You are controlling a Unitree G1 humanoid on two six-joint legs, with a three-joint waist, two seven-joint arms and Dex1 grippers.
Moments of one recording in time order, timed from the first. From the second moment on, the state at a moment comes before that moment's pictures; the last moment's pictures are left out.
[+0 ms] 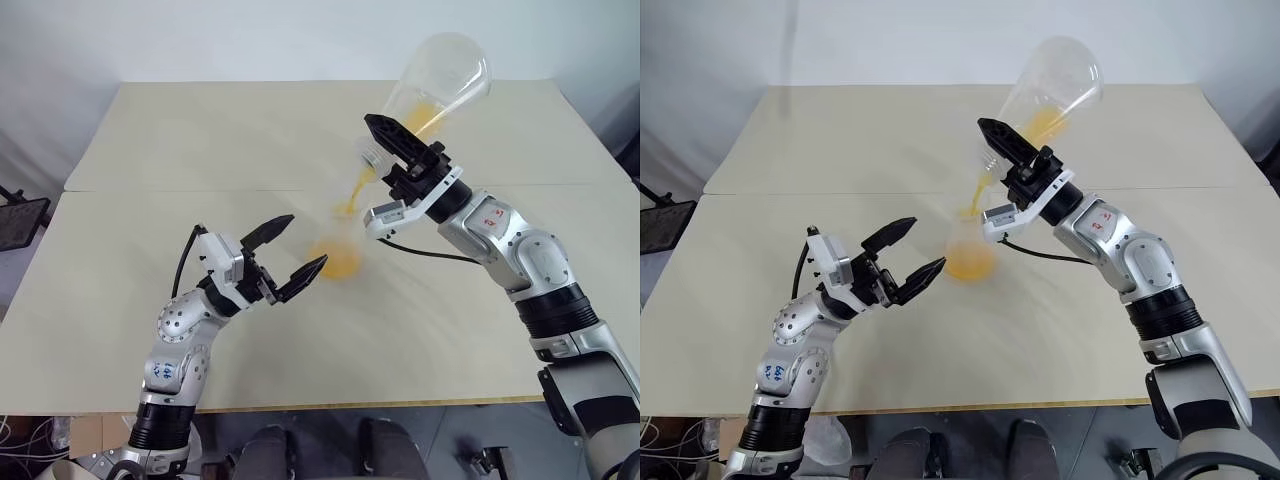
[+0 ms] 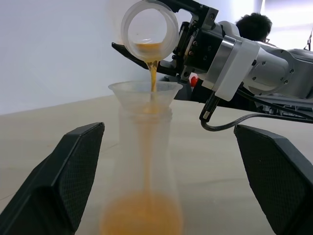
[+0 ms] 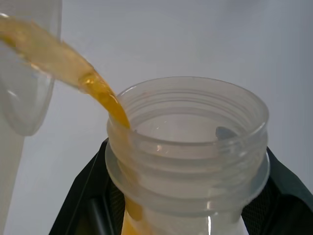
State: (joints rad) left arm -0.23 0.27 0.02 -0.18 -0.46 0.01 -0.72; right arm -0.82 -0.63 0.28 0.18 -1.03 -0.48 -0.17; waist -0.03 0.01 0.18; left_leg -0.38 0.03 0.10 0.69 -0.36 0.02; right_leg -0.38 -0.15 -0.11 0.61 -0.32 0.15
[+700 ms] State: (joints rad) left arm -0.23 0.26 0.02 -0.18 -0.46 0.00 -0.72; right arm -0.84 -0.63 0.28 0.18 -1.05 -0.50 -0.19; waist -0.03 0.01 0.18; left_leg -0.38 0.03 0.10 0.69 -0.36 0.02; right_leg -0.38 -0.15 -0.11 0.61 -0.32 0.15
